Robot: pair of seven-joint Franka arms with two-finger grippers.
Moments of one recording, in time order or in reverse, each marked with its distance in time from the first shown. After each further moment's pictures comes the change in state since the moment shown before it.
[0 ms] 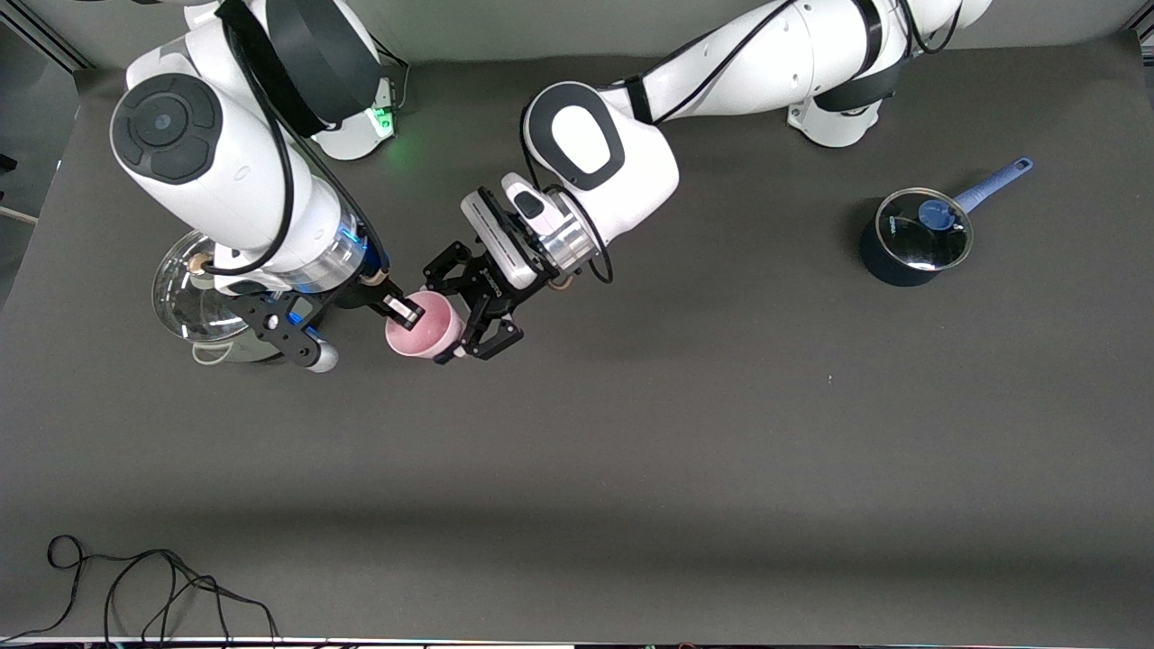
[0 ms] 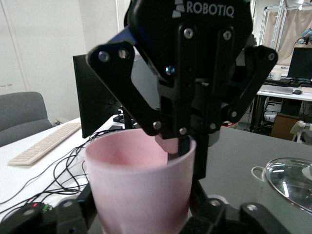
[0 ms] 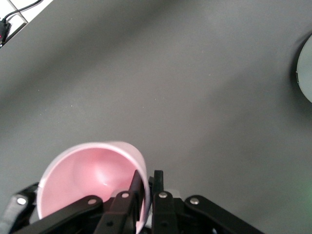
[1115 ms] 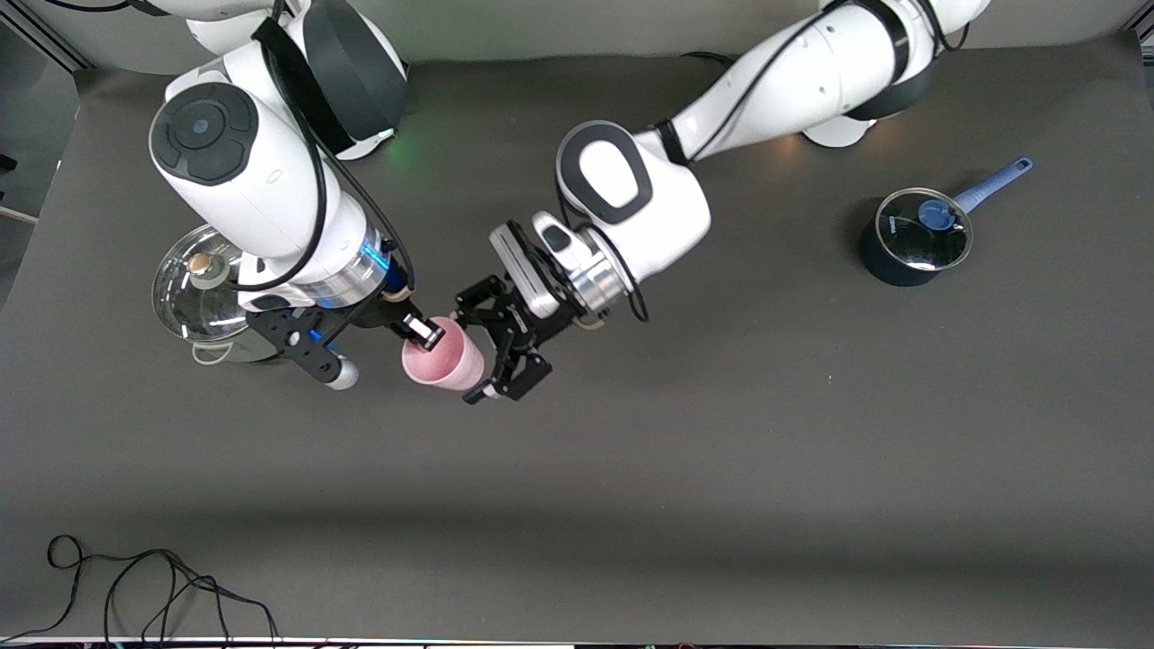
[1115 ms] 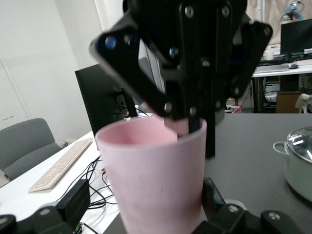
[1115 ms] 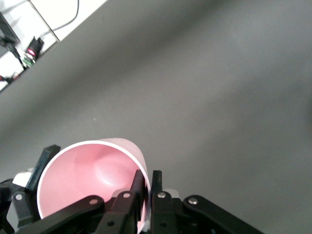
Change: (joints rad) left arm 0.149 -0.021 0.017 -0.149 0.199 -0.158 -0.008; right arm 0.015 0.046 -0.004 0.032 -0.045 0.119 0.007
